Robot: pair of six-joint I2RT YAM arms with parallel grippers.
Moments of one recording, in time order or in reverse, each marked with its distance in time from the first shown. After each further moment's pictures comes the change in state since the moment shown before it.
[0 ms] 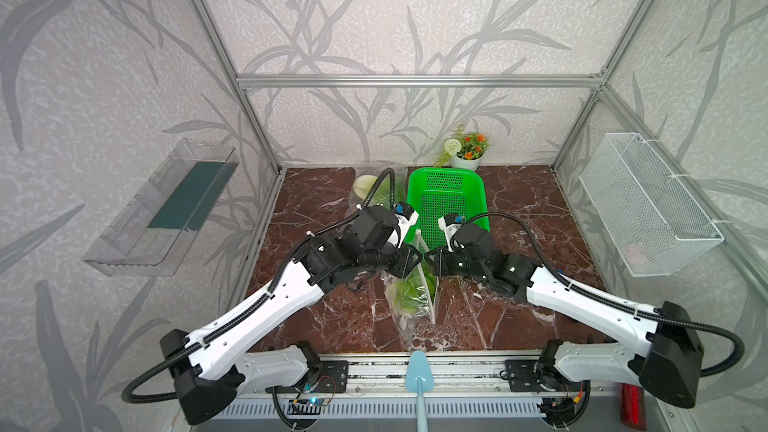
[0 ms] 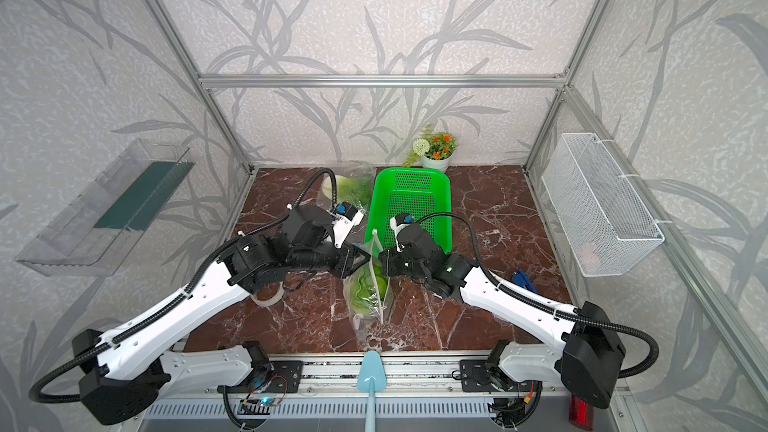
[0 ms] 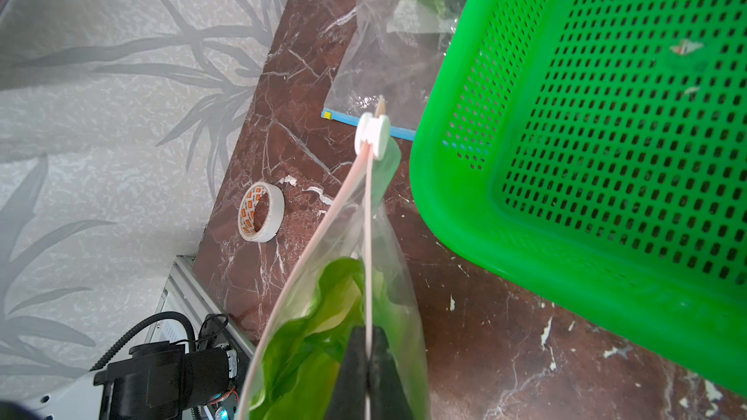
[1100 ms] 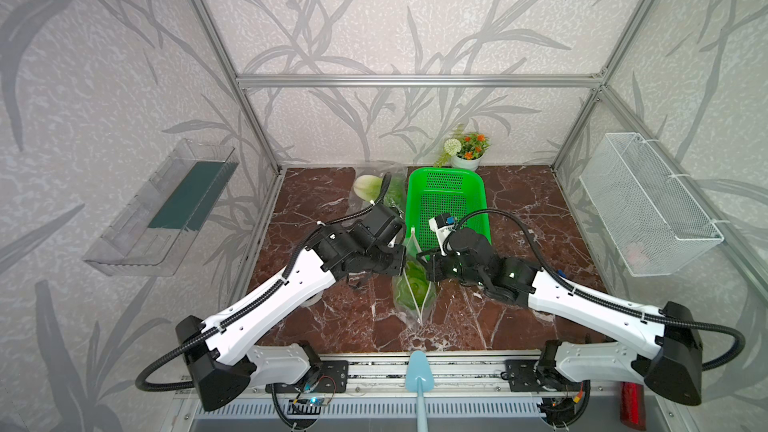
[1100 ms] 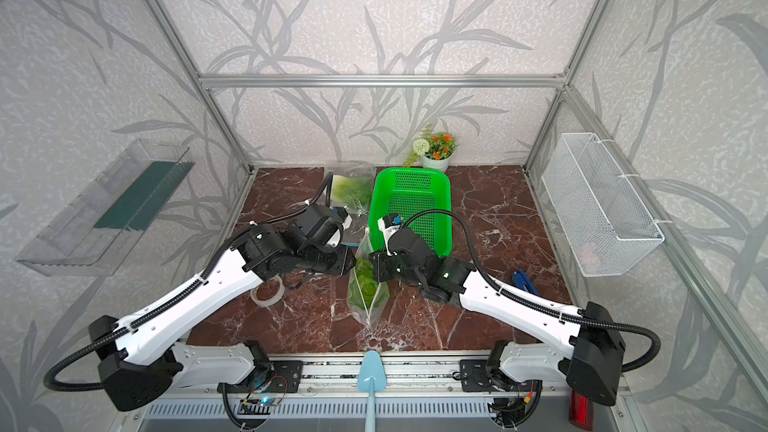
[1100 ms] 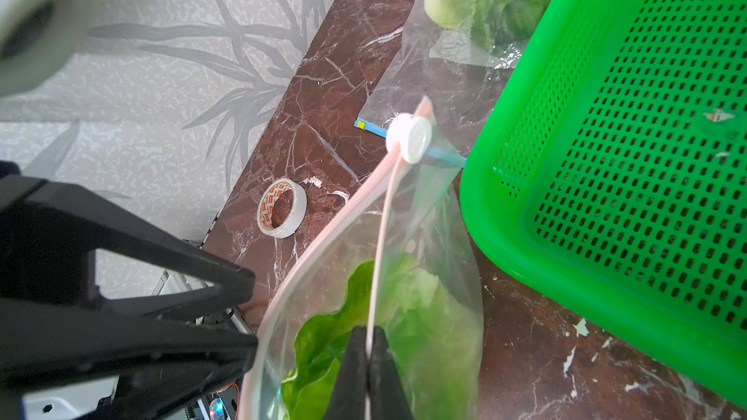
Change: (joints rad) left arm 0.014 0.071 0.048 -0.193 -0.175 -0.185; right arm 0.101 -0.009 0.034 0.010 0.073 -0.053
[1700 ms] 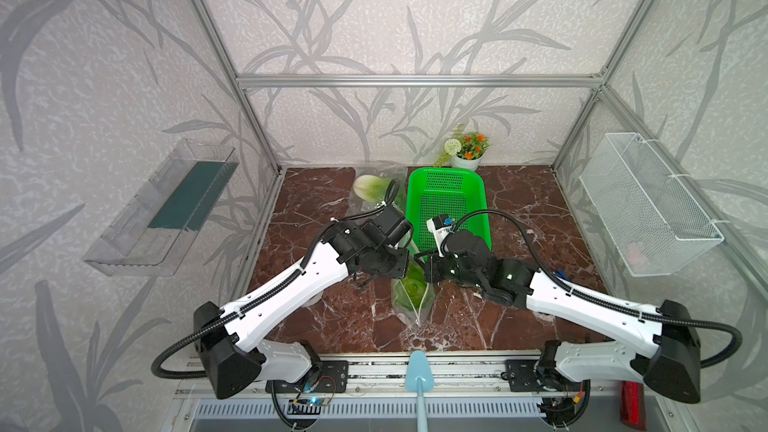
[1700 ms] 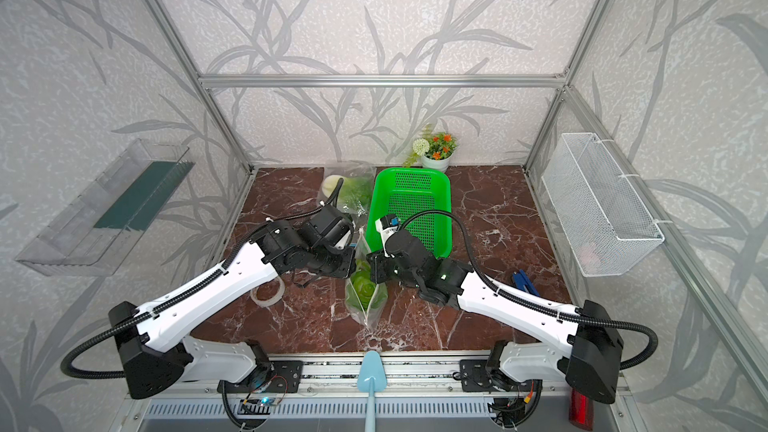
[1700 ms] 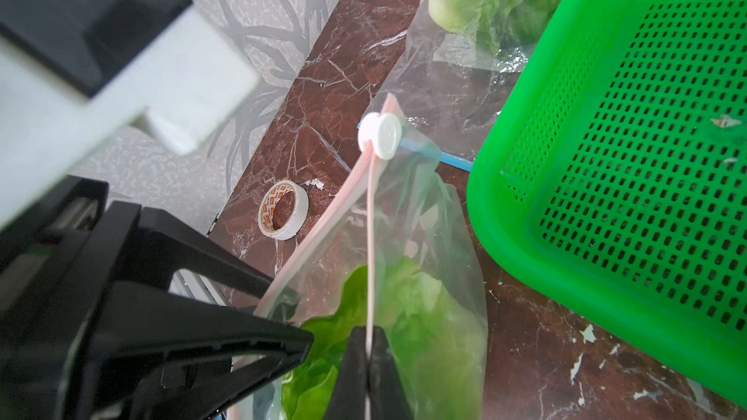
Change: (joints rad) left arm -0.002 0.076 0.000 -0.073 0.002 -0.034; right arm 0.016 0.008 0.000 0.017 0.026 0.000
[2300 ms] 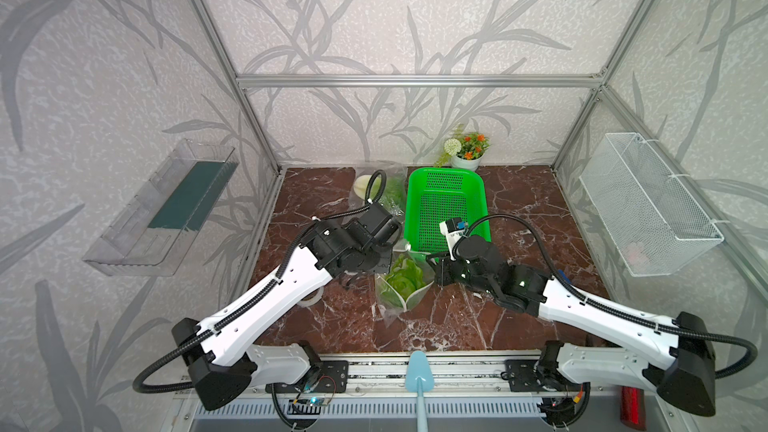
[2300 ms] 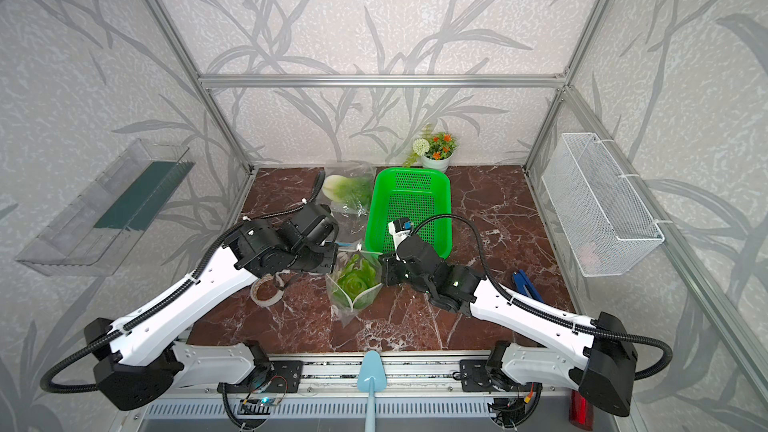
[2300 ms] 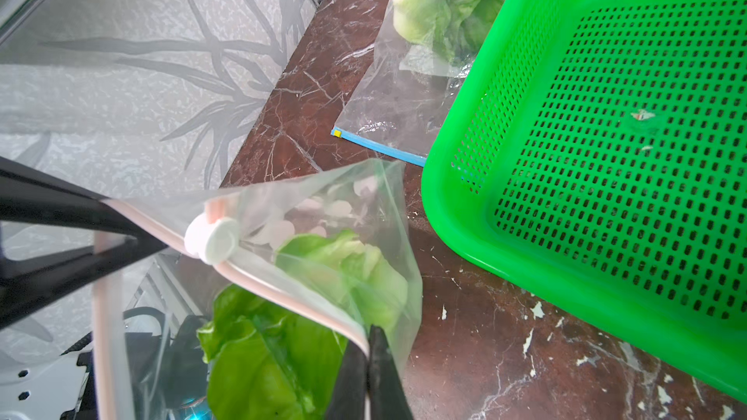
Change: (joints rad) left arm 0.017 -0.074 0.097 -0.142 -0.219 0.007; right arm -0.030 -0.097 -0.090 -0.011 0.050 0.001
